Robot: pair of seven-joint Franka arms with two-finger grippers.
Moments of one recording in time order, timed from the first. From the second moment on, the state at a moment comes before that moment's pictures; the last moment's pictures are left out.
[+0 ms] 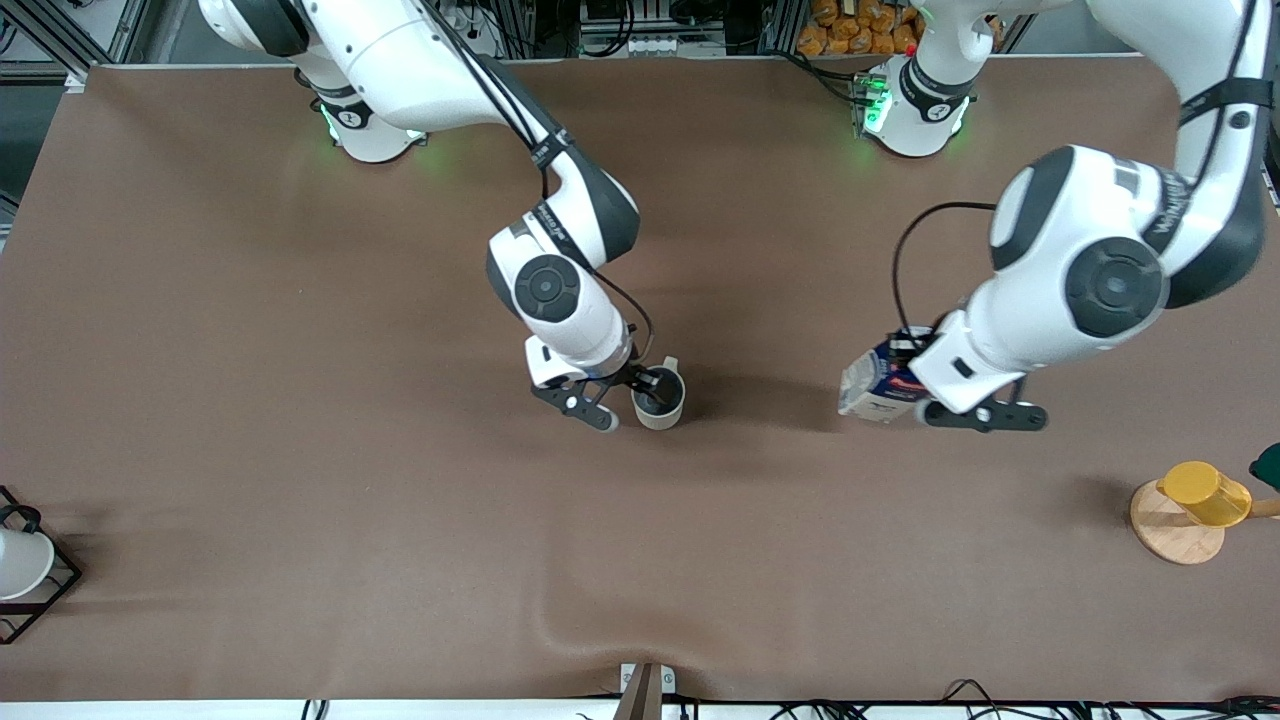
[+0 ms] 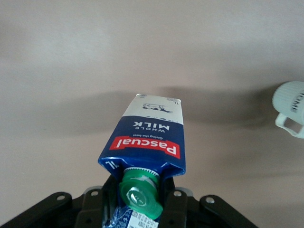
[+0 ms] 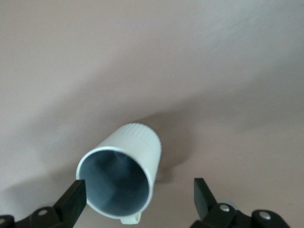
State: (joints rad) left arm -0.01 0.37 -0.36 -1.49 0.07 1.67 -0.32; right arm 0.69 0.71 -0.05 -1.37 0.26 2.17 1.05
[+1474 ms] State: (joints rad) left arm -0.45 0.55 -0.38 -1.44 0.00 1.78 -0.93; right arm 0.08 0.39 -0.14 -1.36 0.23 1.58 -0.07
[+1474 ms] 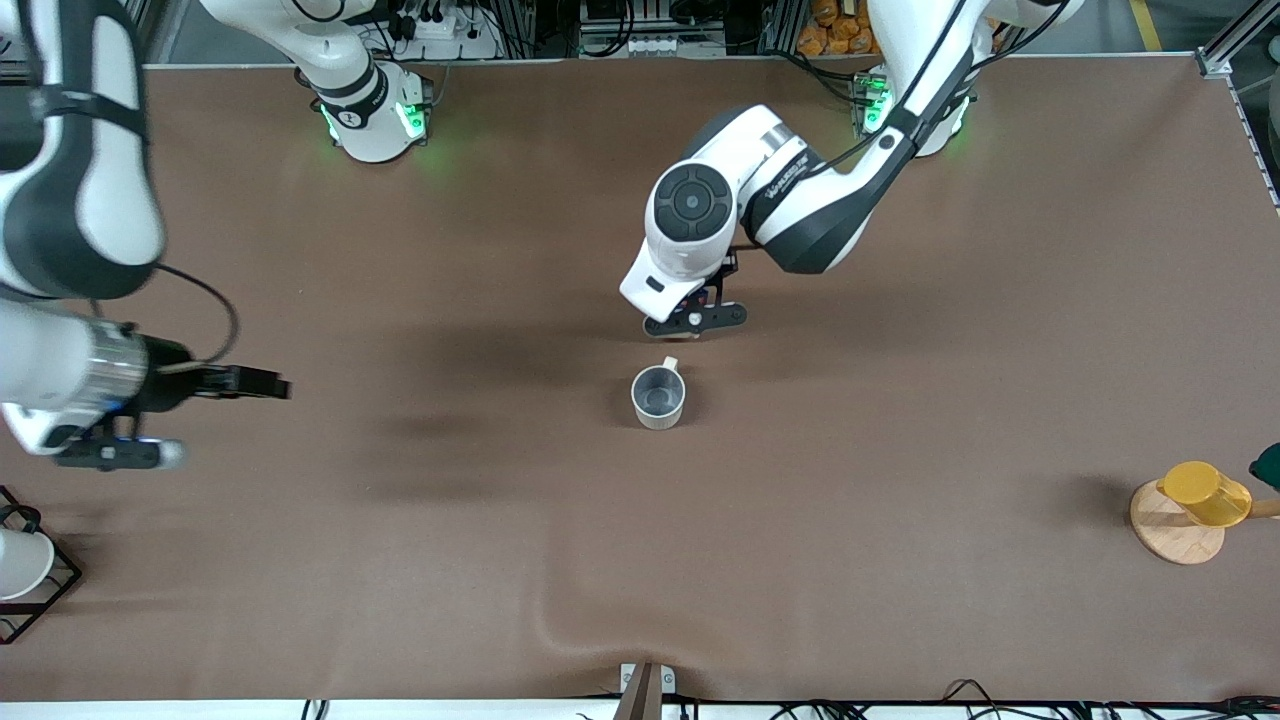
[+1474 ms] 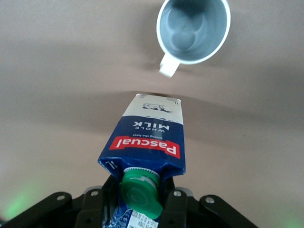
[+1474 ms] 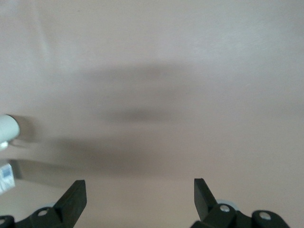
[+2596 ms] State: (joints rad) left arm -0.50 0.63 -0.36 -1.38 0.10 1.83 -0.91; right arm -0.10 0.05 -0.01 -1.54 0.06 1.56 -0.22
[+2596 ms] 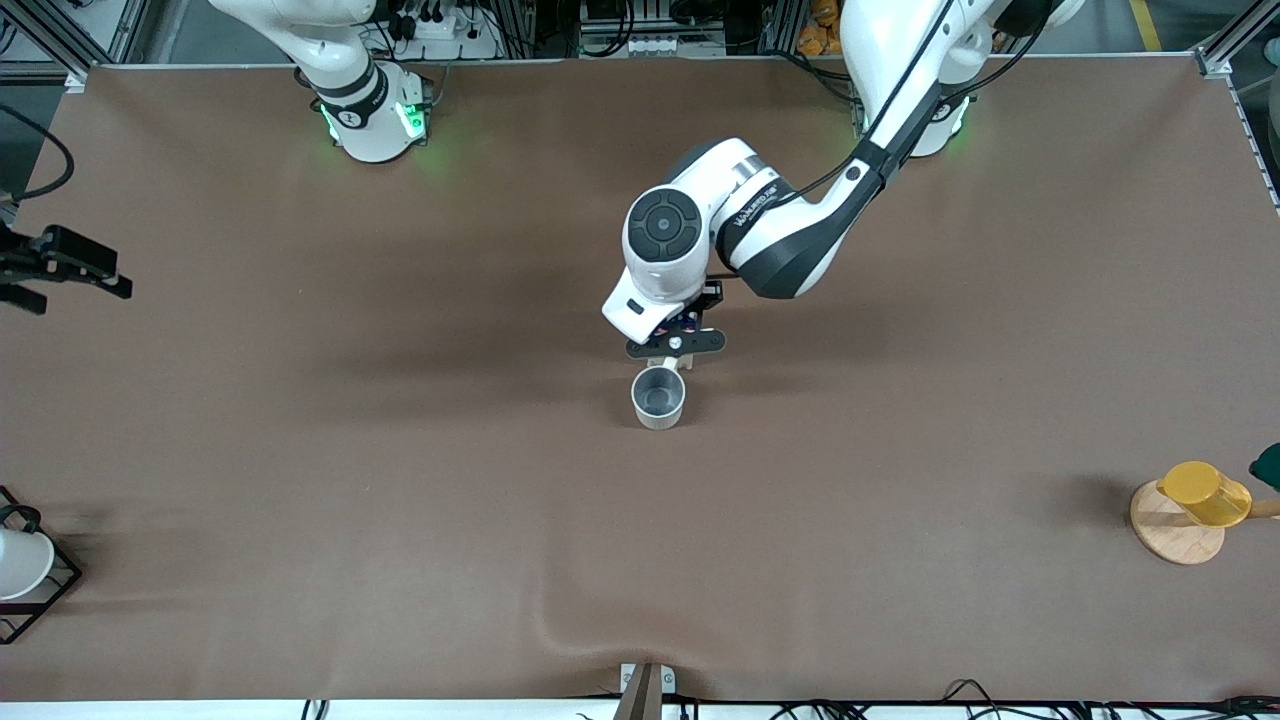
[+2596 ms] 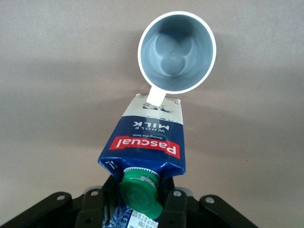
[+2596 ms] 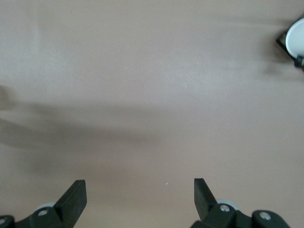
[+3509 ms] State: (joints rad) left arm -0.50 0.58 -0.36 -1.35 0.10 1.83 -0.91; right arm -0.03 0.03 -0.07 -1.56 0.06 1.53 -0.11
